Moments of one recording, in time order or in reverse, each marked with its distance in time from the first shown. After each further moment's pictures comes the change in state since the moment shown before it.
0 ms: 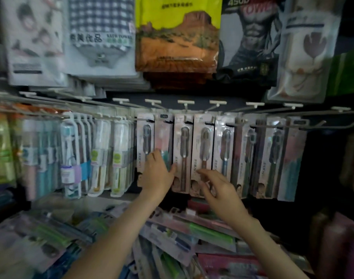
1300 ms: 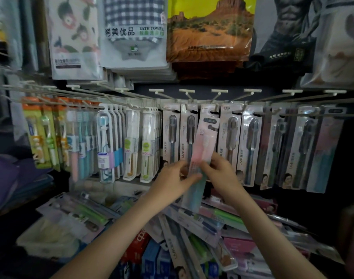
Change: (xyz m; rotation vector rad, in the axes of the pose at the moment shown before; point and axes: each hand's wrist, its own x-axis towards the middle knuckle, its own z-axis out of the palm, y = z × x) left_hand -0.050 -0.025 -0.065 -0.229 -0.312 0.183; right_hand 0.033 -0.069 0.034 0.605 -0.054 0.360
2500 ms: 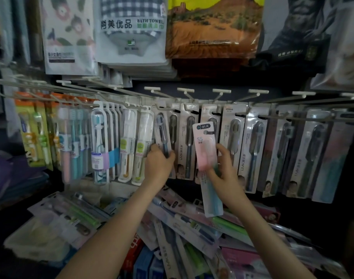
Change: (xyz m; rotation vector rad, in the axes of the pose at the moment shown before) left_hand 0.072 -0.048 0.016 -0.007 0.435 -0.372; right_hand 0.008 0.026 -0.015 -0.104 0.017 -0.134
